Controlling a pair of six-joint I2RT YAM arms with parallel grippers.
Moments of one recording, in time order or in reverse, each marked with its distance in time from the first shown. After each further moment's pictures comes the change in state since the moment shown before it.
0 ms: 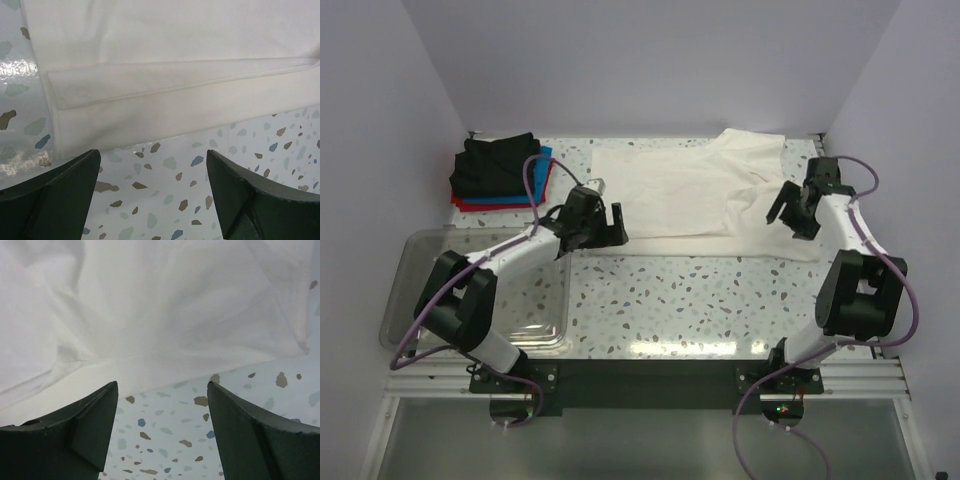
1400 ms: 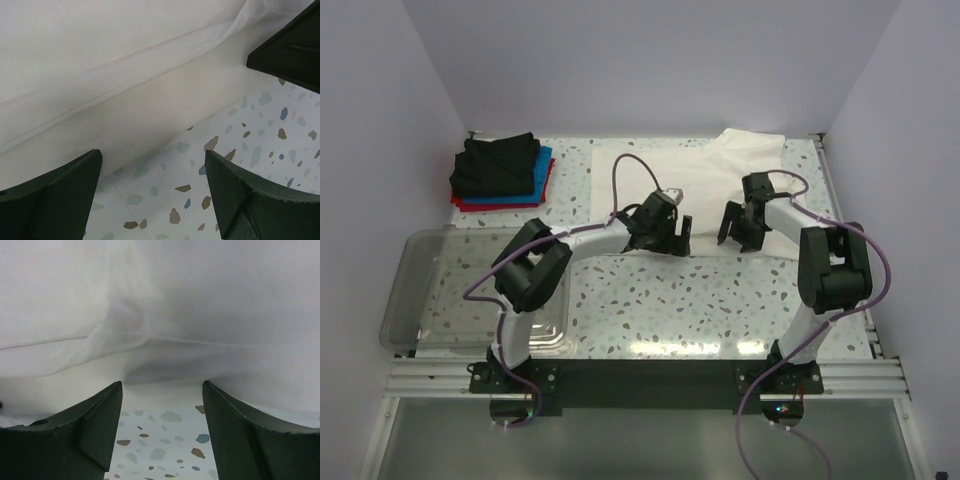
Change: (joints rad) left arm -0.295 0.444 0.412 0.014 0.024 0.000; right arm 0.337 0.164 -0.081 0.146 -0.036 0.086
